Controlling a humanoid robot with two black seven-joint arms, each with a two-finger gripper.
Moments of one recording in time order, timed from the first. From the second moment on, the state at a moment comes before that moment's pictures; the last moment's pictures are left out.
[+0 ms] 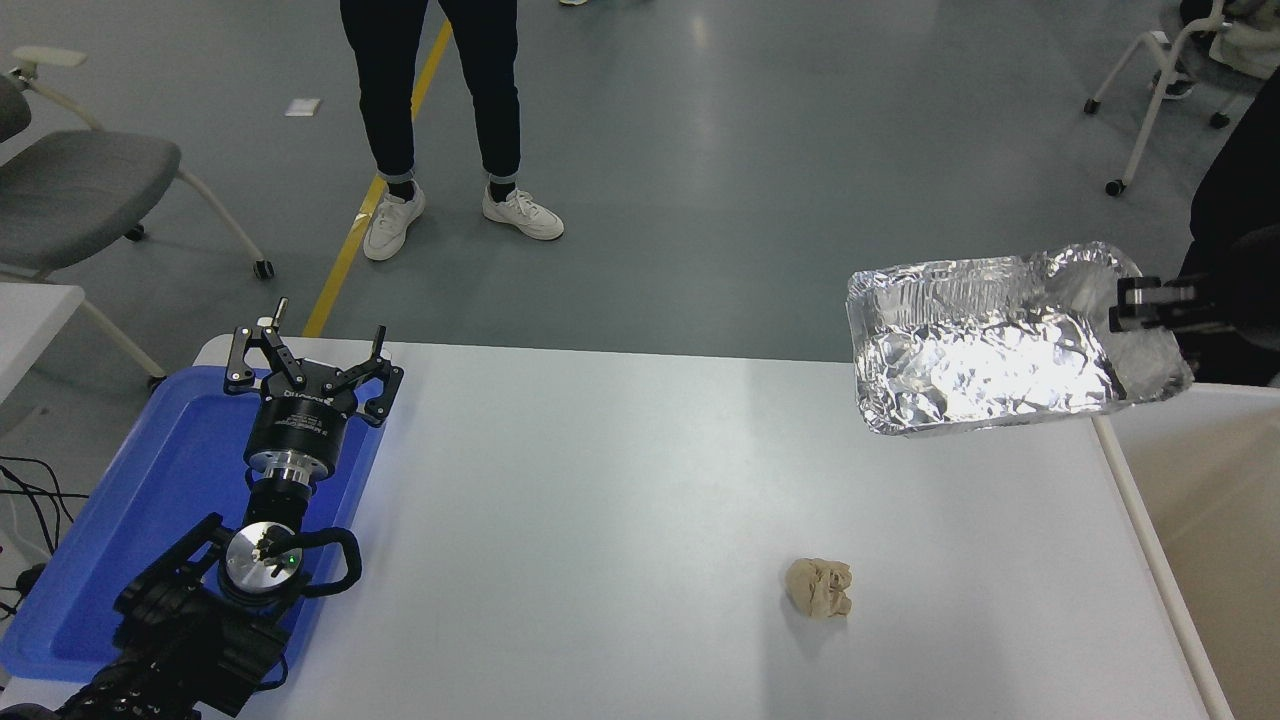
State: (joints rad) left arm -0.51 0.13 -1.12 -0.54 -0.09 -0.62 -0.35; right arm 2.47 -0.75 -1.43 1.67 -0.53 0.30 -0.01
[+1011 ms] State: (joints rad) left arm -0.51 0.14 -1.12 -0.54 -0.09 -0.62 -0.35; right arm 2.38 -1.09 -1.40 1.38 -0.83 0.35 0.00
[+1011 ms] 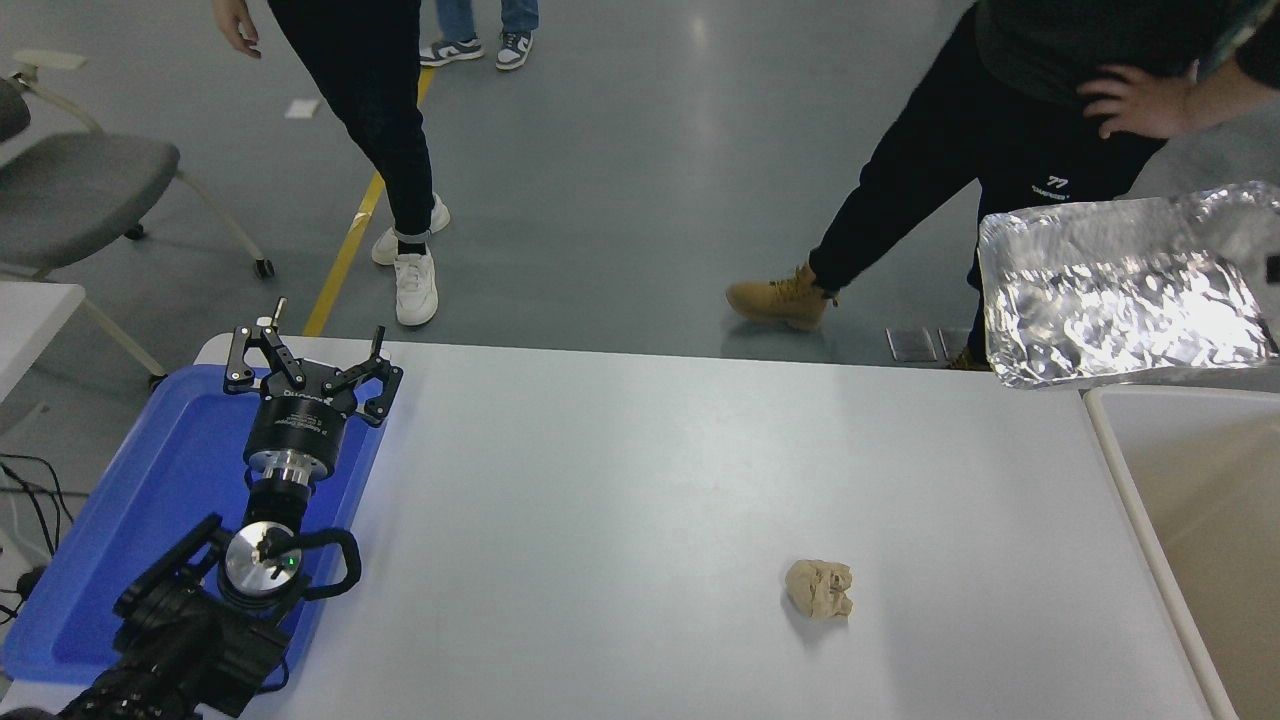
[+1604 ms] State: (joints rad) left arm -0.51 0.14 -1.12 -0.54 -0.09 -0.62 -0.35; right arm 1.44 -1.17 -0.70 0.93 -0.76 0.21 0.01
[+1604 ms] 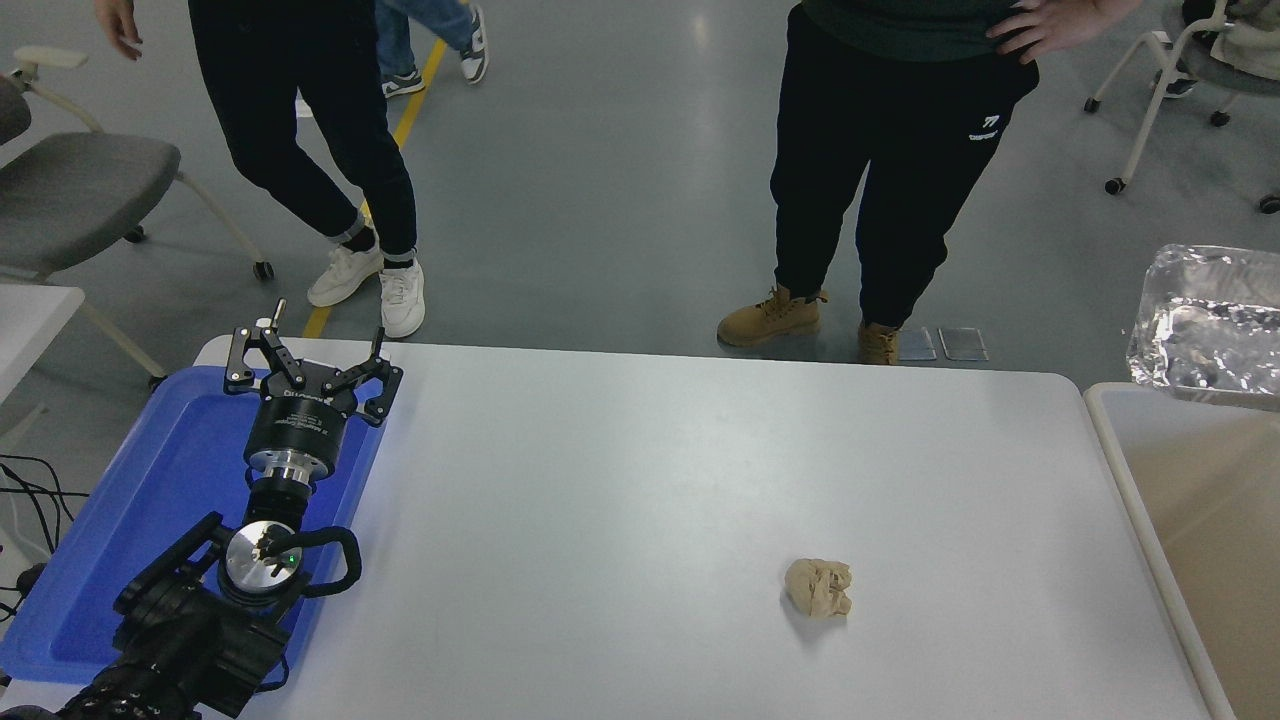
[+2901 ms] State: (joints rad) left arm -0.51 0.14 -1.12 -0.54 -0.09 -0.62 -0.35; right arm 0.59 -0.73 -0.41 0.18 -0.30 0.05 0.12
